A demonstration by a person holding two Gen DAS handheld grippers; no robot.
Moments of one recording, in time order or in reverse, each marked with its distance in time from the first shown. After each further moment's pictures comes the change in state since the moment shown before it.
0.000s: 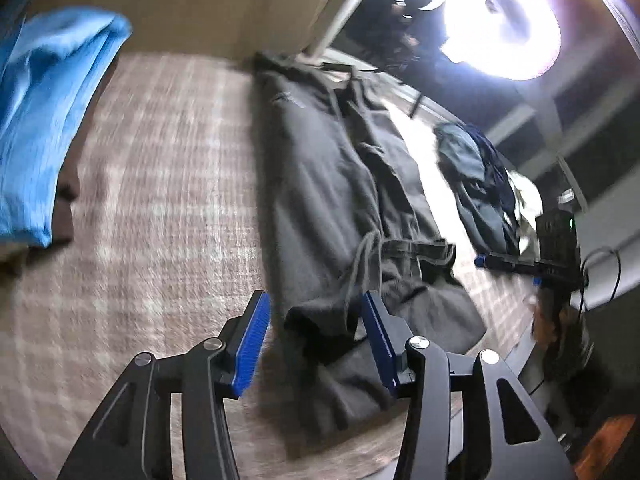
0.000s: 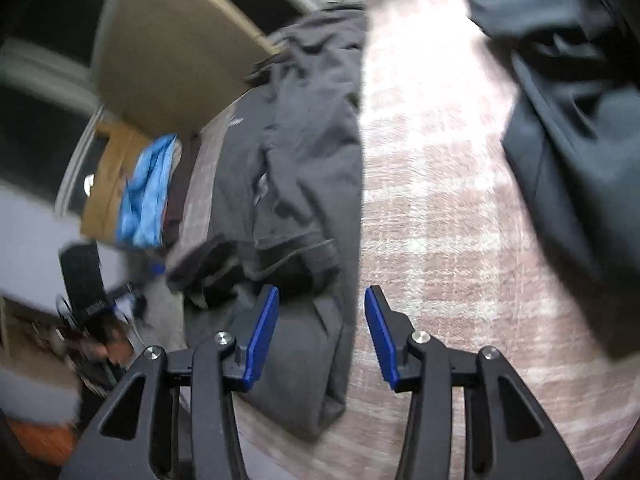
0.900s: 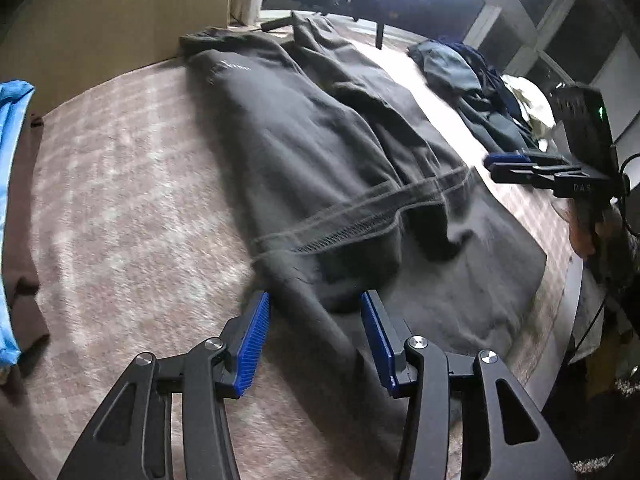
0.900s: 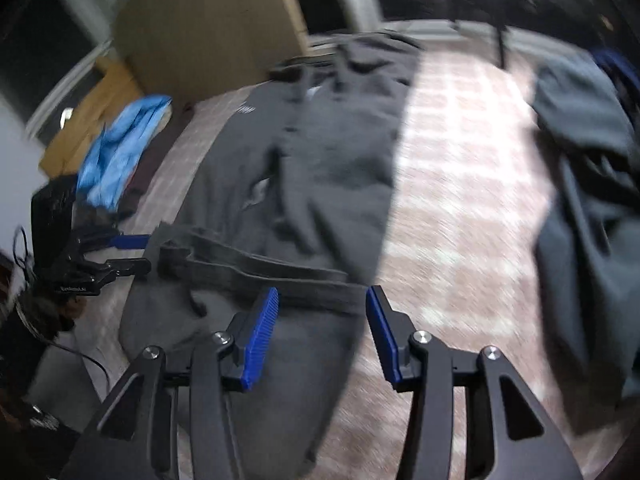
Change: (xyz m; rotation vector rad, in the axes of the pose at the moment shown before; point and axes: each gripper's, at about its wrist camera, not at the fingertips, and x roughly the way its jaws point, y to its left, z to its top) left arm 0.054 -0.009 0.019 0.294 0.119 0.068; right arm 0.026 0.034 0.015 -0.289 -0.058 -0.211
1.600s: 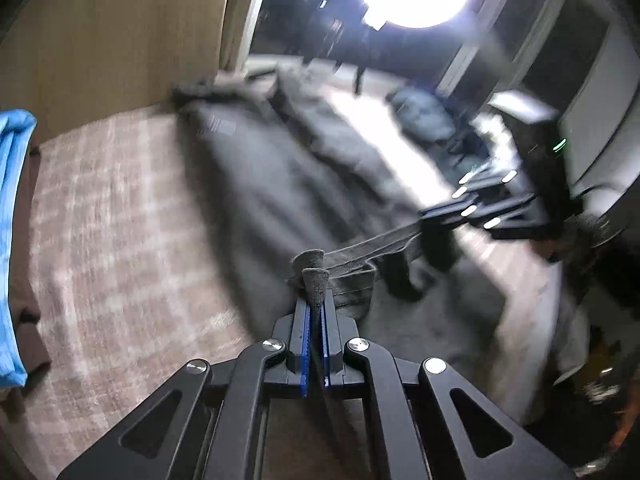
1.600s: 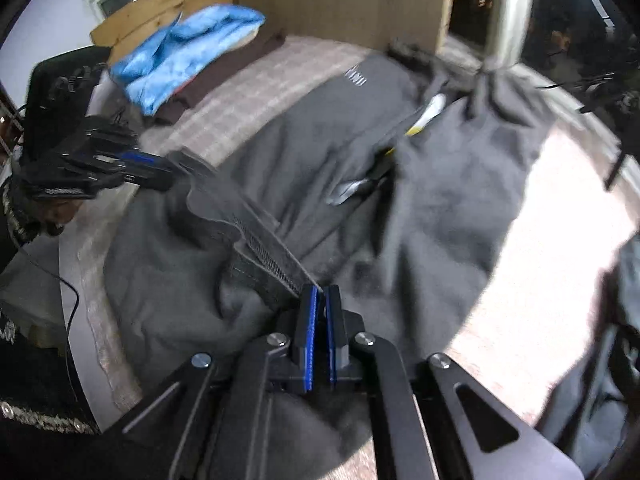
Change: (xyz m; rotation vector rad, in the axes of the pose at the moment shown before) left arm -0.034 -0.001 0.017 0.000 -0.179 -0.109; right arm 0.023 0.045 0.037 -0.363 0.116 0.014
